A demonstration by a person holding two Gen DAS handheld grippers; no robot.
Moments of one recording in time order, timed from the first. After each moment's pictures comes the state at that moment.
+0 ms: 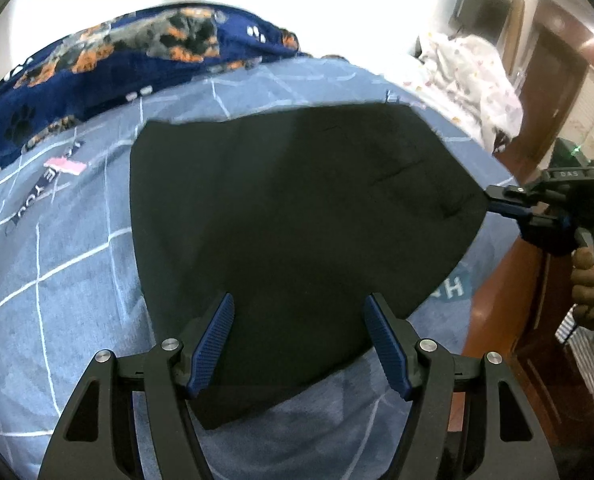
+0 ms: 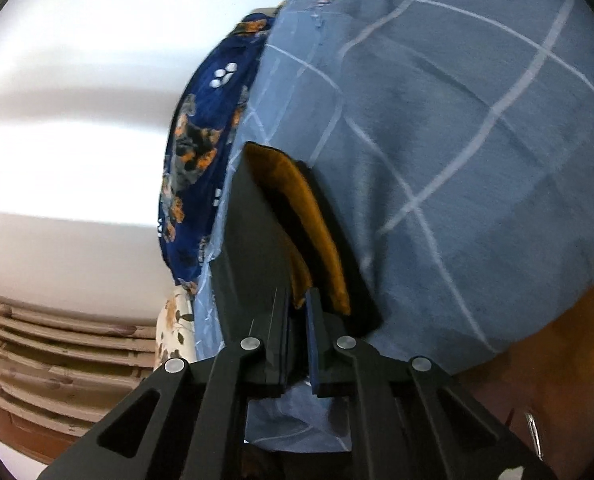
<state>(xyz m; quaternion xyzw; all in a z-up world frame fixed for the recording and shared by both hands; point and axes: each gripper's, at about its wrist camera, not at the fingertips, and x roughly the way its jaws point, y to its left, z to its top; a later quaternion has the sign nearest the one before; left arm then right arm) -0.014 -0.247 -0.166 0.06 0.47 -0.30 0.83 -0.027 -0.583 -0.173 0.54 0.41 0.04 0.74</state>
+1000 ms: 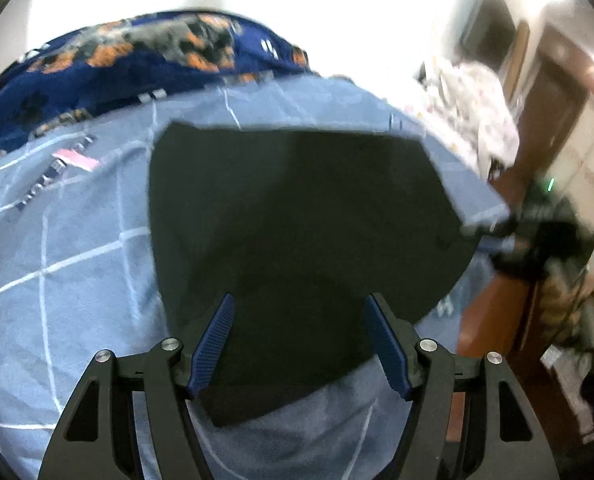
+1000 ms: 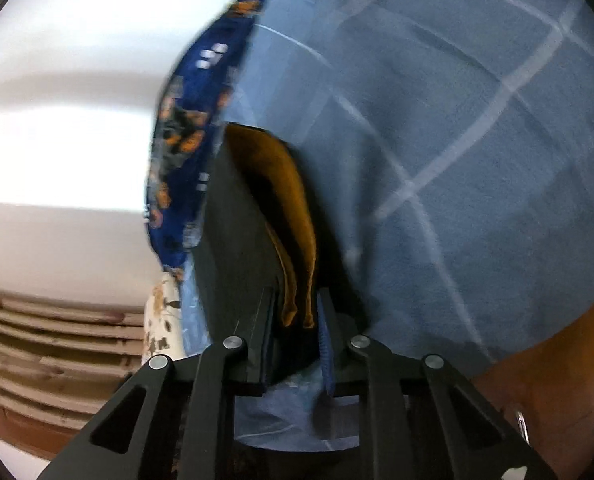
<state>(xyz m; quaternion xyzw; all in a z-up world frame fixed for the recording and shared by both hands) -0.014 -0.223 -0.146 0.01 0.44 -0.30 0.85 -0.016 -0.577 -0.194 0.53 0.44 0.04 0.73</state>
